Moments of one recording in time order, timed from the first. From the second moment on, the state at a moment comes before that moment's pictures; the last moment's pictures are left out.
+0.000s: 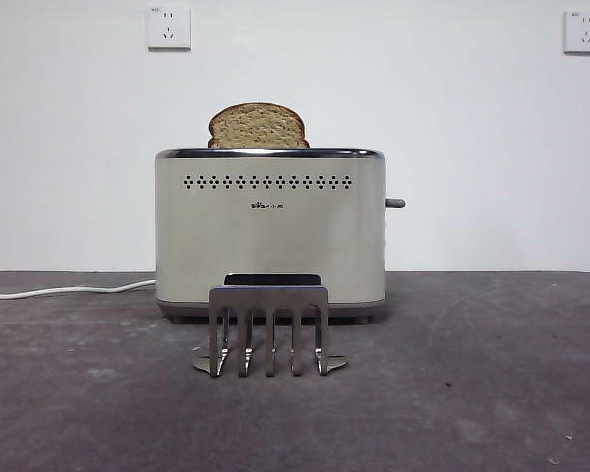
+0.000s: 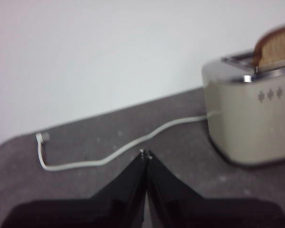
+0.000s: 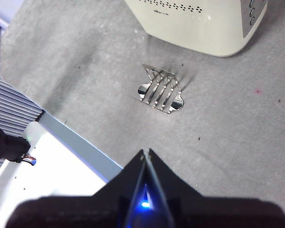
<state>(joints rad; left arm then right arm) 0.04 0.12 0.23 -0.14 0.11 0.21 0.16 1.04 1.36 -1.26 -0.60 -0.14</state>
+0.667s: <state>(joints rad) 0.04 0.00 0.02 -0.18 0.11 0.15 0.16 1.04 1.36 -1.26 -0.60 -0.14</state>
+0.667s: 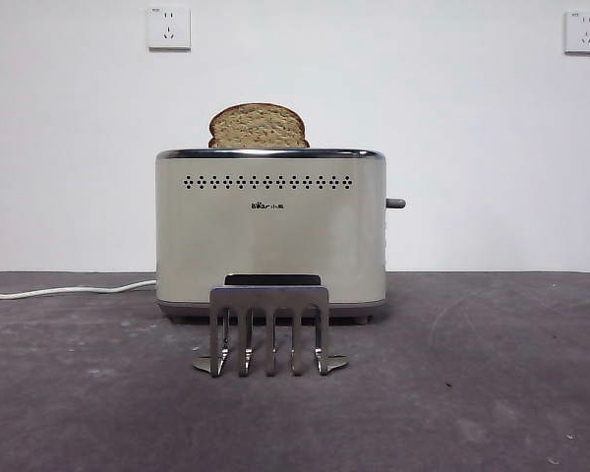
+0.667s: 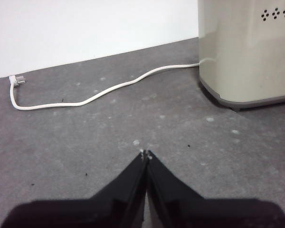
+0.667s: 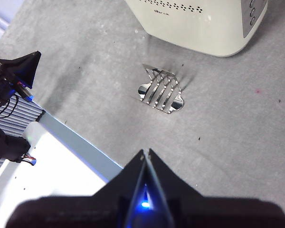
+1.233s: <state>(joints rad) 0.04 0.00 0.02 -0.18 0.11 0.10 0.16 1.04 1.36 -1.26 -0.60 -0.14</state>
